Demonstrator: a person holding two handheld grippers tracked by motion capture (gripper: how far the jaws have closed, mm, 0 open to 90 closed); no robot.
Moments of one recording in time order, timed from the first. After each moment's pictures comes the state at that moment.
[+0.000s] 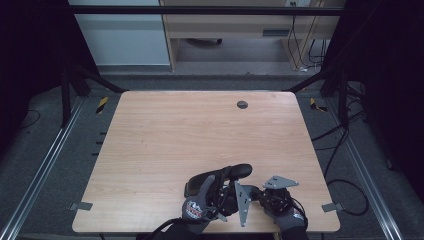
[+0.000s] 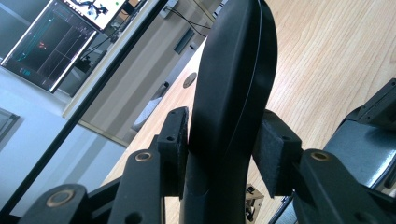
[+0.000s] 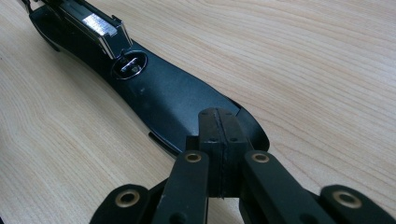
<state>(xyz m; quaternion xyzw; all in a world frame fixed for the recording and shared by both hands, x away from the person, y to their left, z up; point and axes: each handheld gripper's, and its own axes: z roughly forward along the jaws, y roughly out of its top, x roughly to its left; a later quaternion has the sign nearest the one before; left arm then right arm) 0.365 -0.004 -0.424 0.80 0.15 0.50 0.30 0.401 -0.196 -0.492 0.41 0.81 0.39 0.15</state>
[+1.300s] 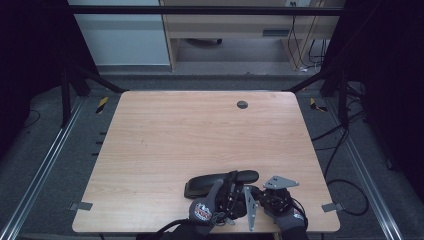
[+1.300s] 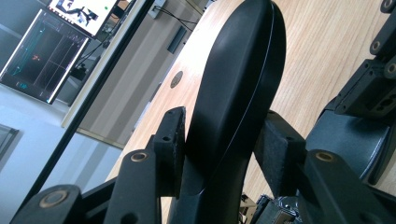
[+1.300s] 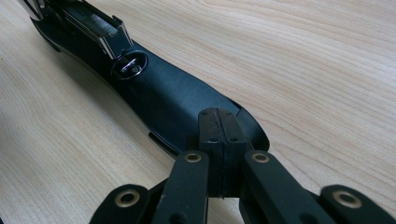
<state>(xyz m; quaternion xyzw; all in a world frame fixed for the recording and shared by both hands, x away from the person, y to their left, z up) 0.366 -0.024 -0.452 0.81 0.11 0.50 0.28 0.400 -0.196 -0.492 0.42 0.81 0.39 0.15</state>
